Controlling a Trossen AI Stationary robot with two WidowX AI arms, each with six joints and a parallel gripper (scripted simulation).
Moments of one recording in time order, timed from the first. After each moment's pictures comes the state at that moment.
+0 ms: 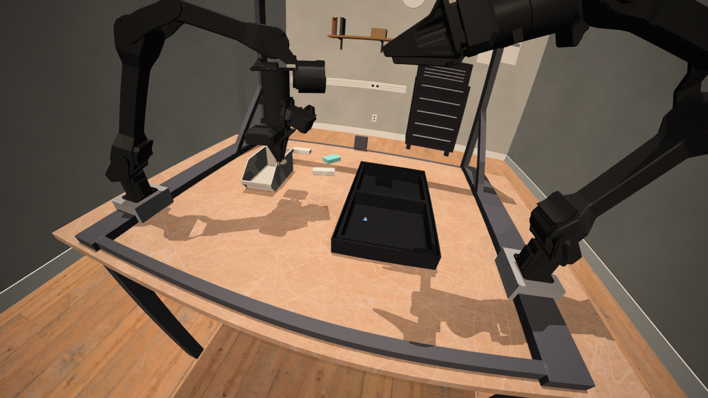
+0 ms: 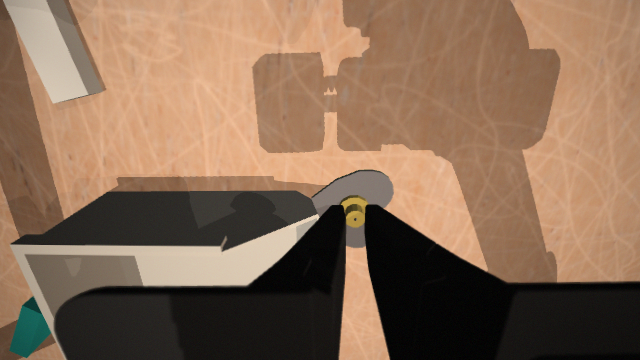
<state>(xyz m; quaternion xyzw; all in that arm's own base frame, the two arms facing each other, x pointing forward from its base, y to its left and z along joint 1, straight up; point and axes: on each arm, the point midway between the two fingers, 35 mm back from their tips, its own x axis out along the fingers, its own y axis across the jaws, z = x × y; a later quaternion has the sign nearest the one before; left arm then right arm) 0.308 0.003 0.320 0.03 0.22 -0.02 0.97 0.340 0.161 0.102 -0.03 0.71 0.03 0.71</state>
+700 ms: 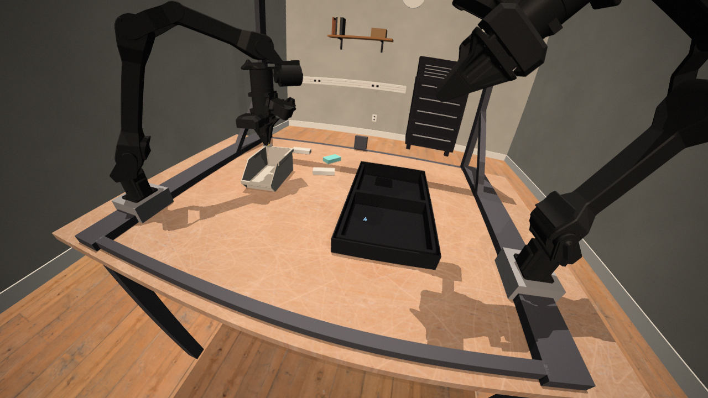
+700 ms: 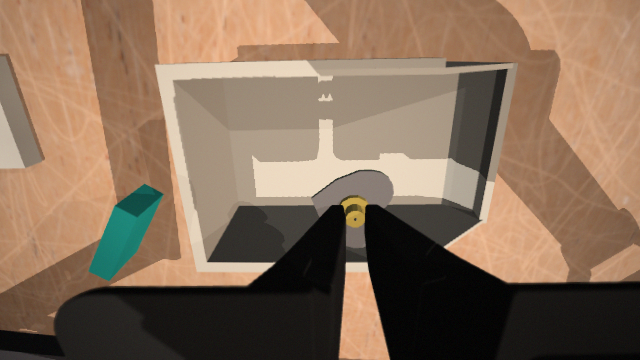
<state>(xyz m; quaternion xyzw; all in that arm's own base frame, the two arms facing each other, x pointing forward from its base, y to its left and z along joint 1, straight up) 0.248 0.000 0.293 0.03 0.43 -0.05 0.90 0.245 0.253 0.100 -0.03 0.71 0.03 0.71</state>
